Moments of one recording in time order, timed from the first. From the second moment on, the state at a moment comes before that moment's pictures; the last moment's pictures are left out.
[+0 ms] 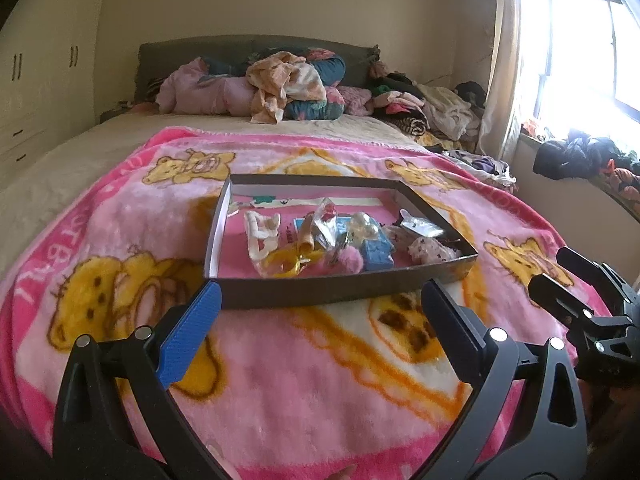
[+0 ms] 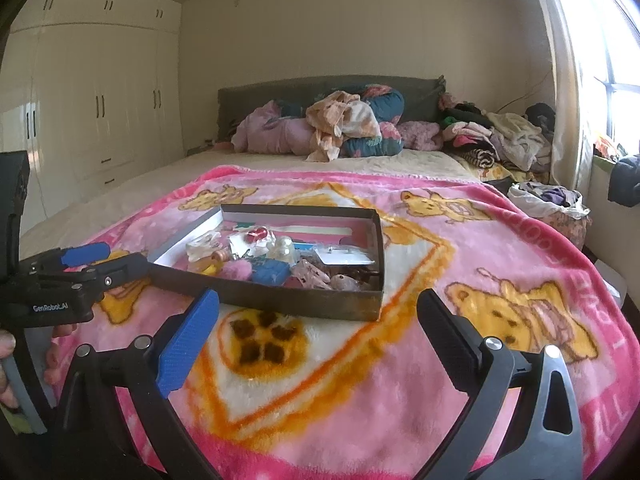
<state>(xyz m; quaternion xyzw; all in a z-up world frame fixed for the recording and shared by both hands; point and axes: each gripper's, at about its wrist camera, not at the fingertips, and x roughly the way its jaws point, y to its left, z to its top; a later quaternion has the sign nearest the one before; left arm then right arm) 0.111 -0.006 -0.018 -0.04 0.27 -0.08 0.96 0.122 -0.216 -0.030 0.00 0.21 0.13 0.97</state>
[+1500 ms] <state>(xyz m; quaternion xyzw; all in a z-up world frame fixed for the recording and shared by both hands) 0.100 -0.017 -0.026 -0.03 0.24 -0.06 0.97 0.108 -0.219 -0.040 0.00 0.17 0.13 0.98</state>
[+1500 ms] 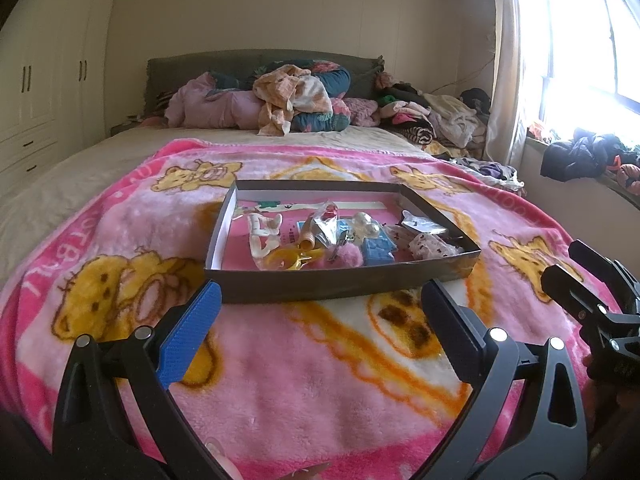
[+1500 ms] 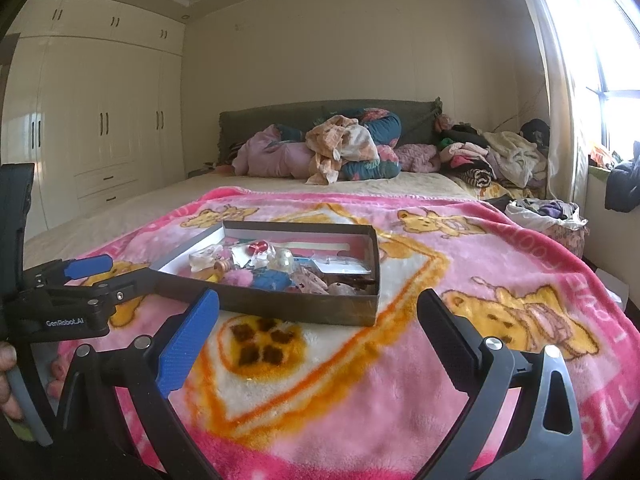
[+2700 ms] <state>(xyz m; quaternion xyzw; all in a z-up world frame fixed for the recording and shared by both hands) 0.101 -0.015 -0.025 -0.03 0.24 -0.06 0.97 0.108 -0.218 -0.041 0.00 0.17 0.13 0.98</state>
